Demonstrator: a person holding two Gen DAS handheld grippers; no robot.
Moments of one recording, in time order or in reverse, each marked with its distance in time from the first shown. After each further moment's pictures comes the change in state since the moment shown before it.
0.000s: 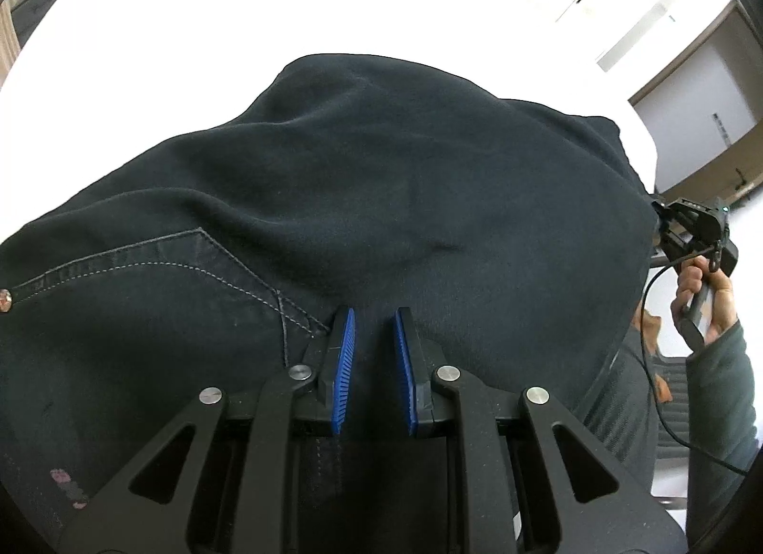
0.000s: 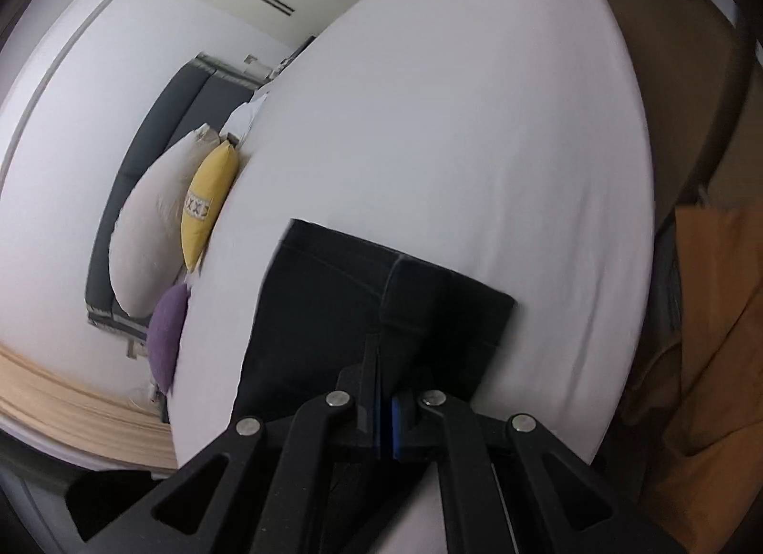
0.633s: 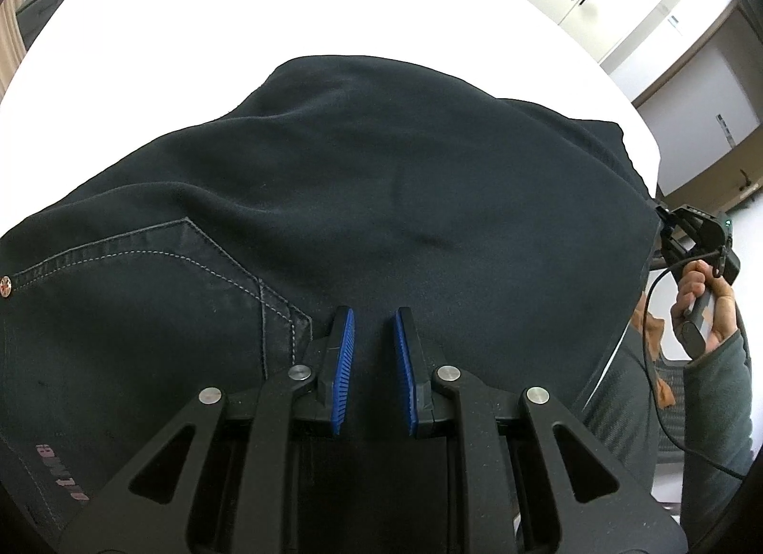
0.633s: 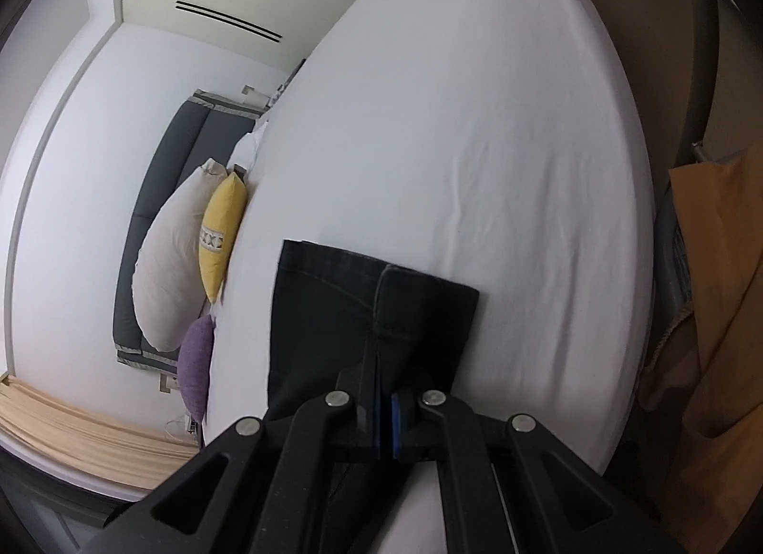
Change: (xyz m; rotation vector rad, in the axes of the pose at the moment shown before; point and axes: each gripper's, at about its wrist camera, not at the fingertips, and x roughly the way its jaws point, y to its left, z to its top) left arm 0.002 -0.011 0.000 -0.004 -0.016 0.002; right arm -0.029 -0.032 0.018 0.098 -0.031 0.071
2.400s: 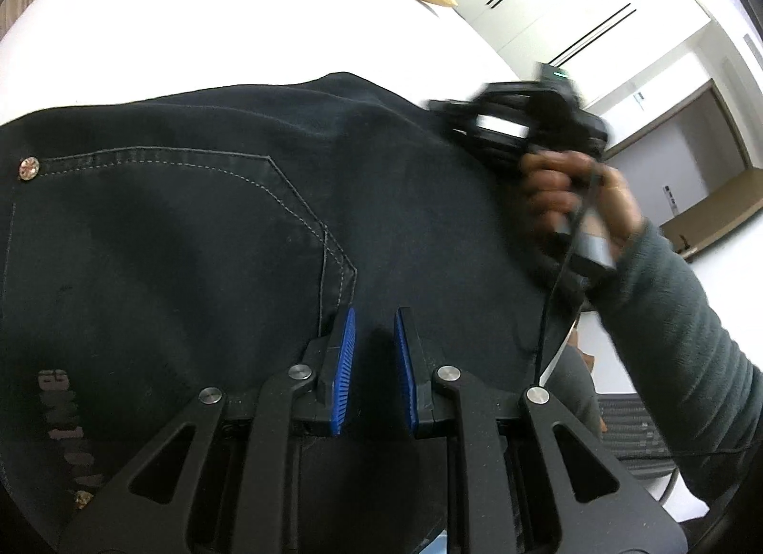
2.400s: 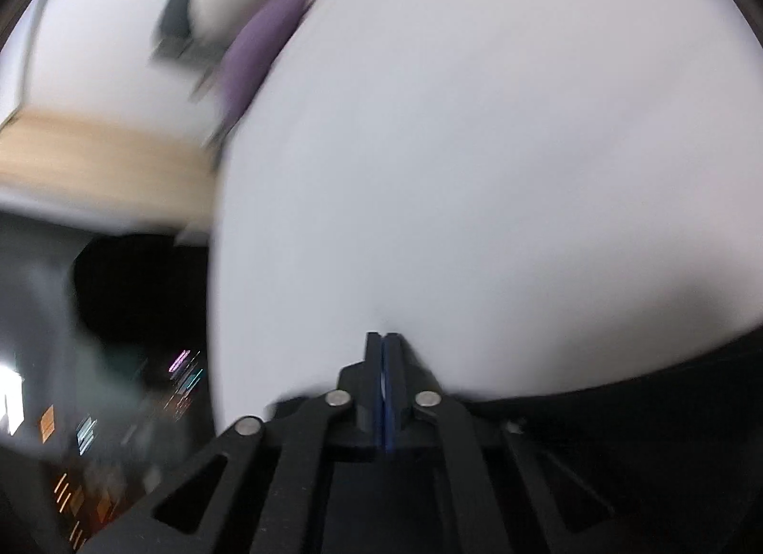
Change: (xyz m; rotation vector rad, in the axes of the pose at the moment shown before) left arm -0.032 0.080 -0.042 -0.142 -0.115 -0.234; right arm 0.238 0.214 -0.158 -0.470 0.691 0.076
